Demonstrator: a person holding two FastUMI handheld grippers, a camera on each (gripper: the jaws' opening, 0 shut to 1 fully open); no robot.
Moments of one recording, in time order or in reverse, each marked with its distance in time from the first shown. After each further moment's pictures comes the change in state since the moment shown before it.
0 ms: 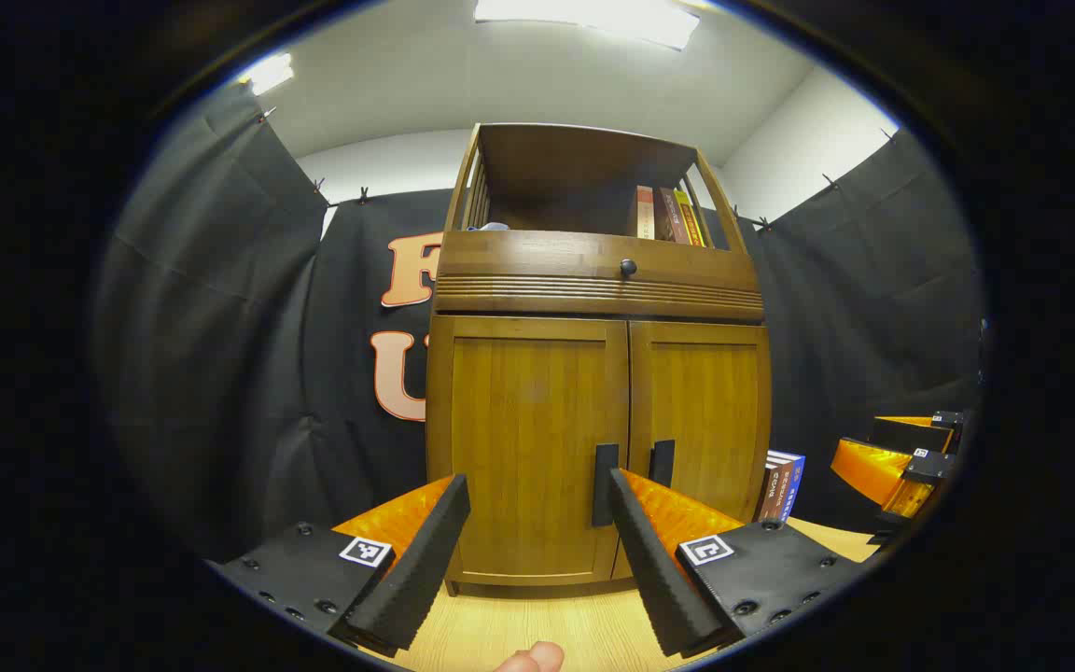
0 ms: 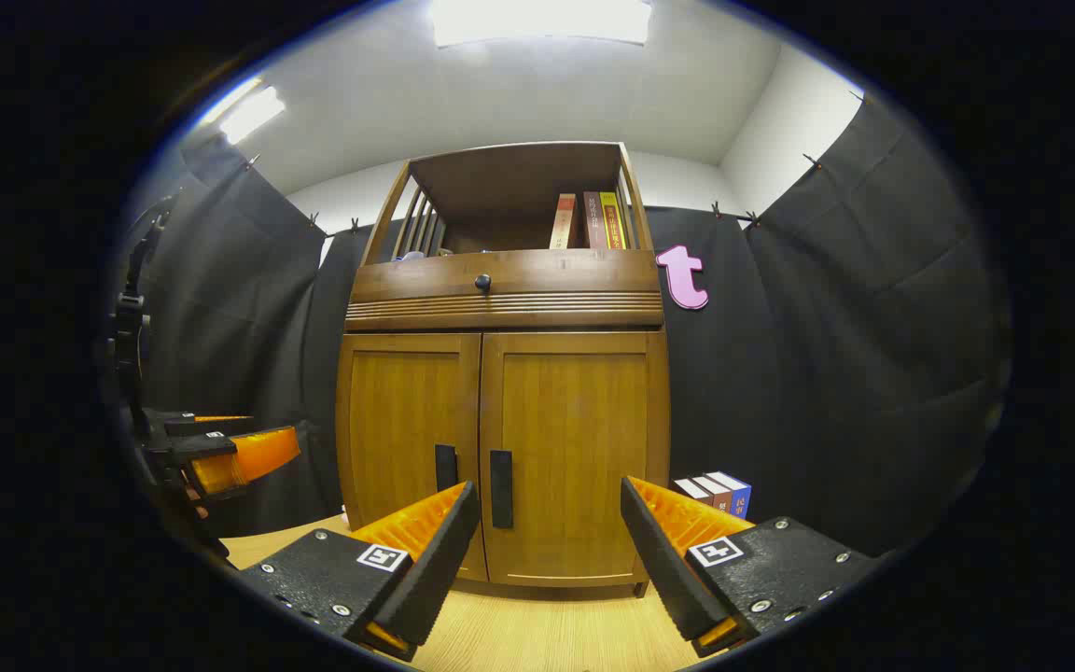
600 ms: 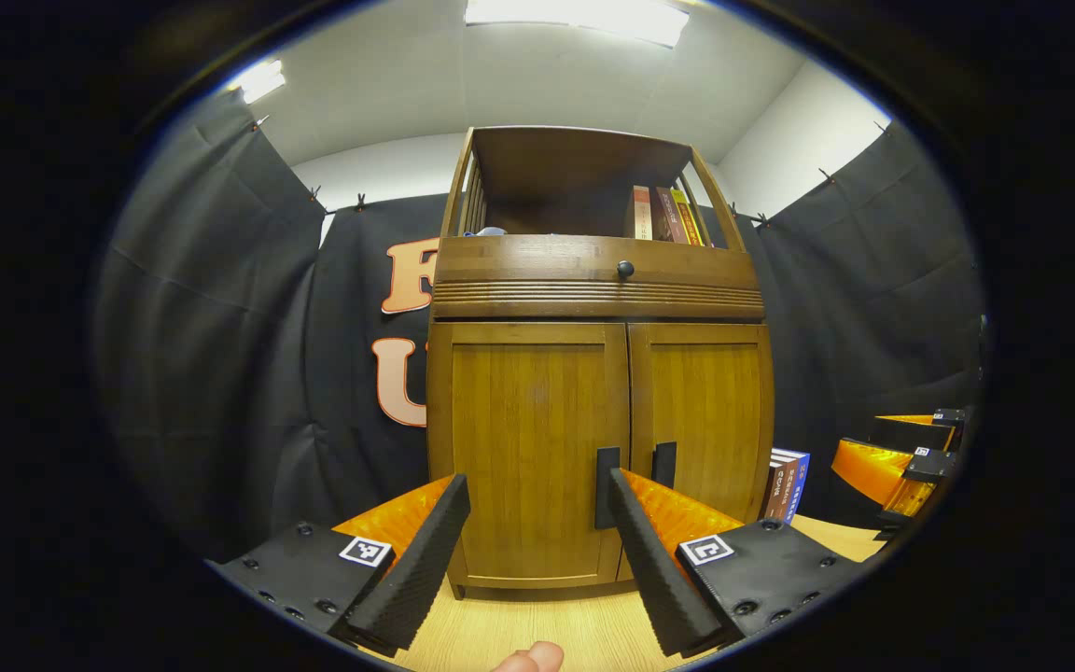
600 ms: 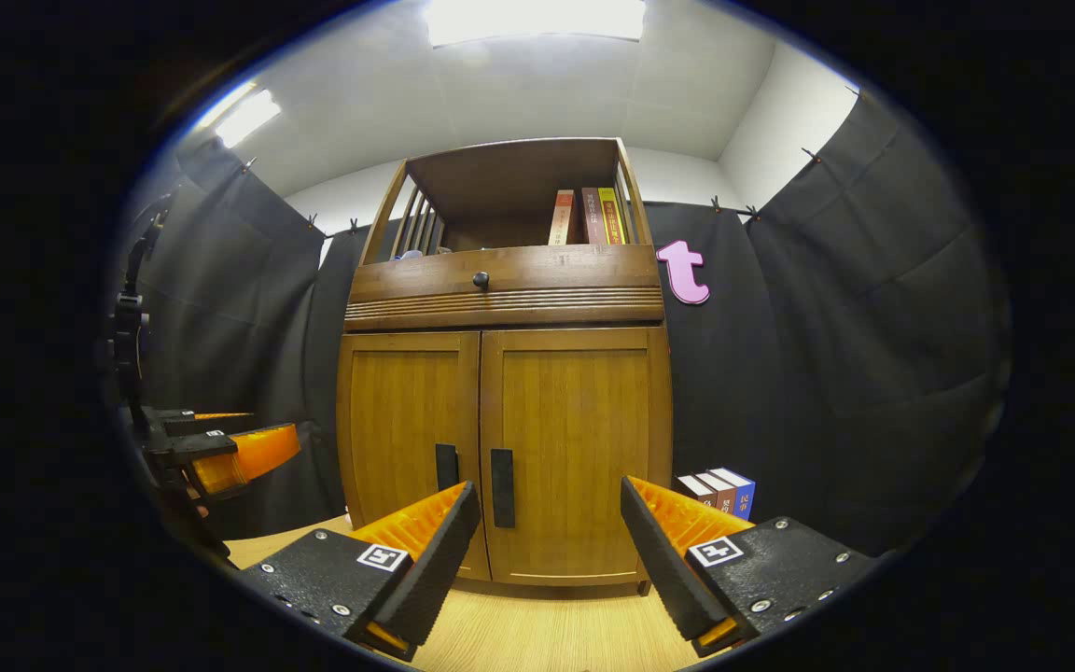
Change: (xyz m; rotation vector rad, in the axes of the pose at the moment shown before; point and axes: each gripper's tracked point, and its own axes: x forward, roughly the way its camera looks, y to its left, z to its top) left arm -0.002 -0.002 0.005 0.029 -0.014 0.013; right arm 0.001 -0.003 0.001 0.017 0.000 0.005
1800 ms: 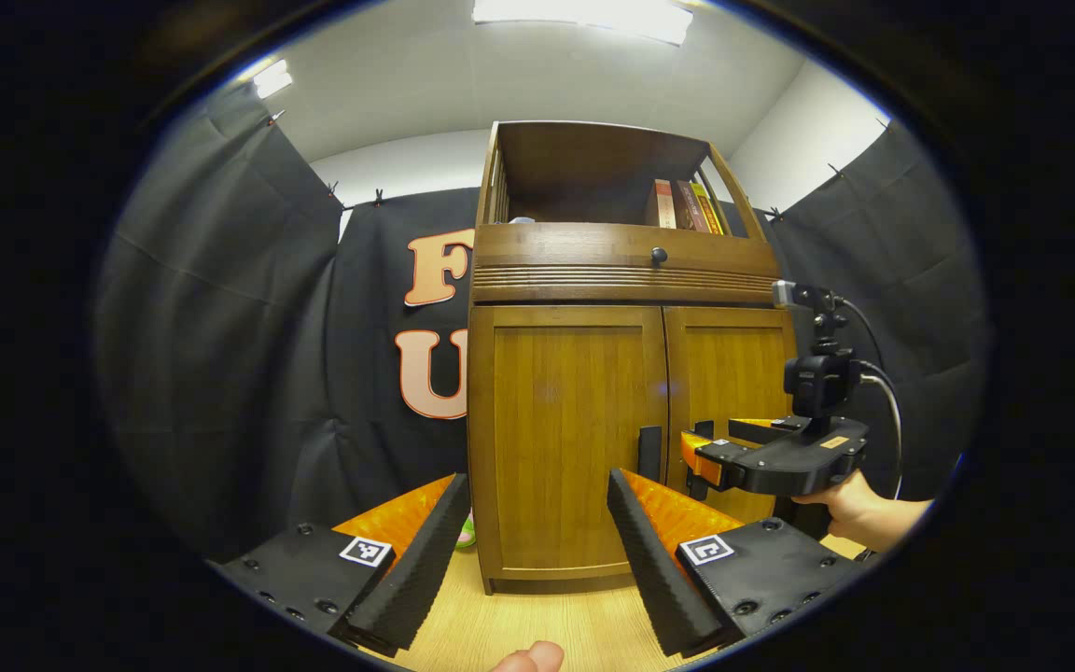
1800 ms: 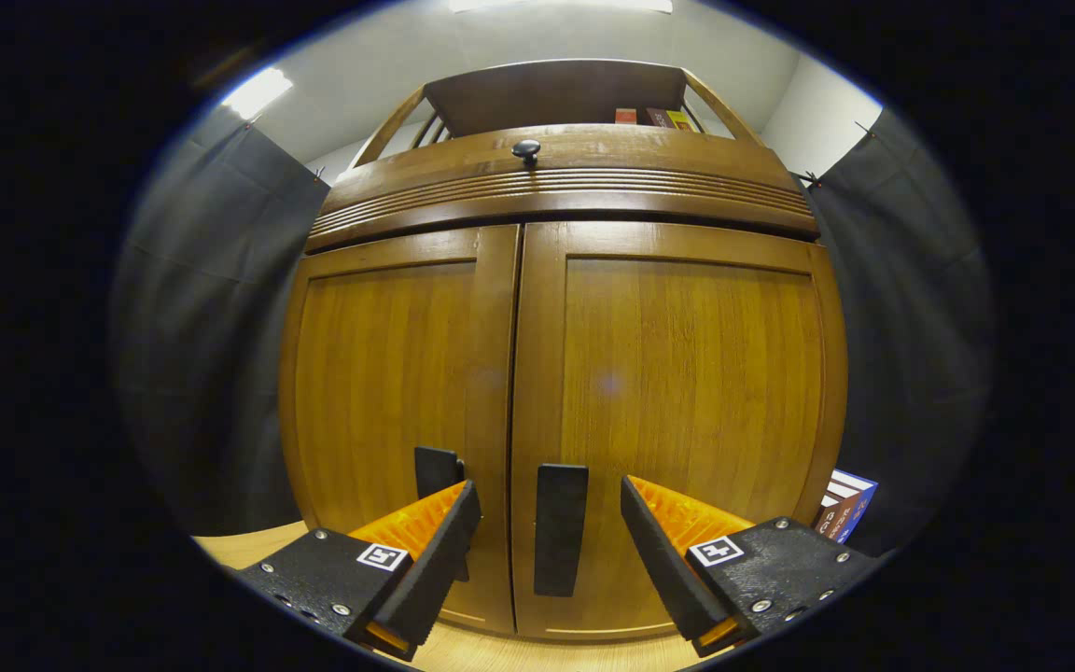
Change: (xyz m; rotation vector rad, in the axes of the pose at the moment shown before) left arm -0.011 0.046 -0.019 -0.014 0.016 0.036; right arm 0.245 0.066 -0.096 -0.013 0.090 0.056
